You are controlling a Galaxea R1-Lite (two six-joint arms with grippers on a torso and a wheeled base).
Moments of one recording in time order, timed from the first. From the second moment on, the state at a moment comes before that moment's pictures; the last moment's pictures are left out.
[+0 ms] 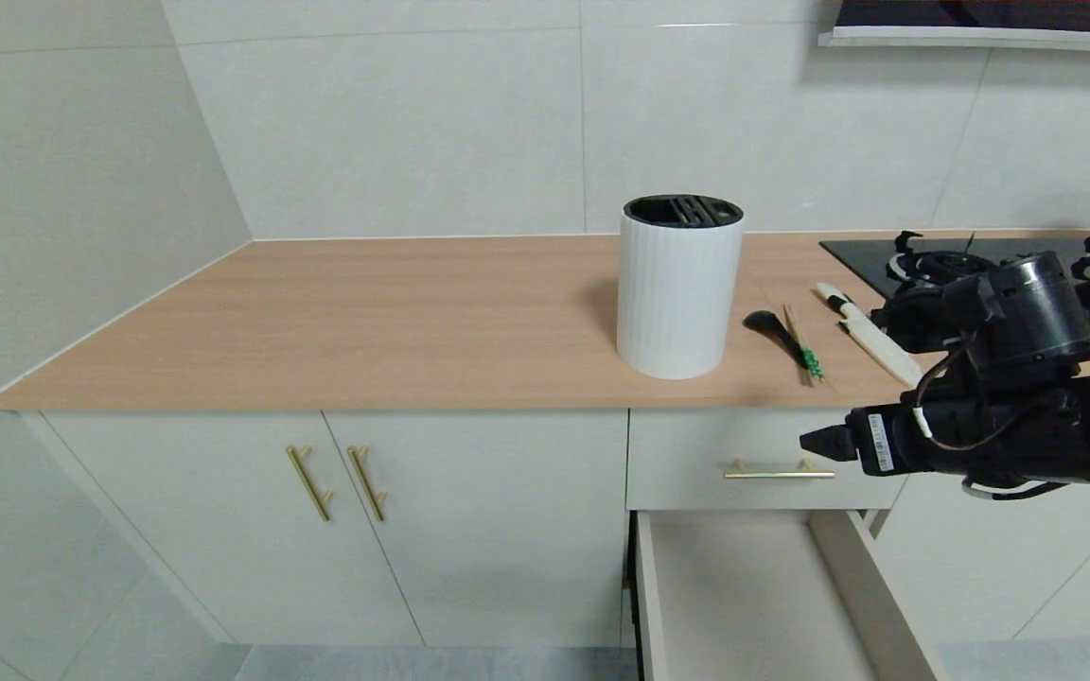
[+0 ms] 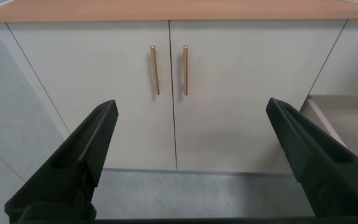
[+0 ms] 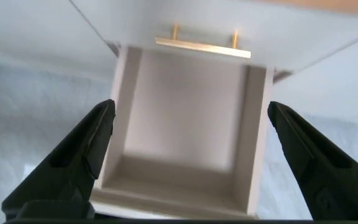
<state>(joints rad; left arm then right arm) 0.00 0.00 0.00 0.00 0.03 0.00 0.42 1.61 -0.99 0.05 -0.21 0.16</state>
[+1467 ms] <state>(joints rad) 0.00 0.00 0.00 0.00 0.03 0.00 0.28 2.08 -1.47 0.00 -0.37 0.29</state>
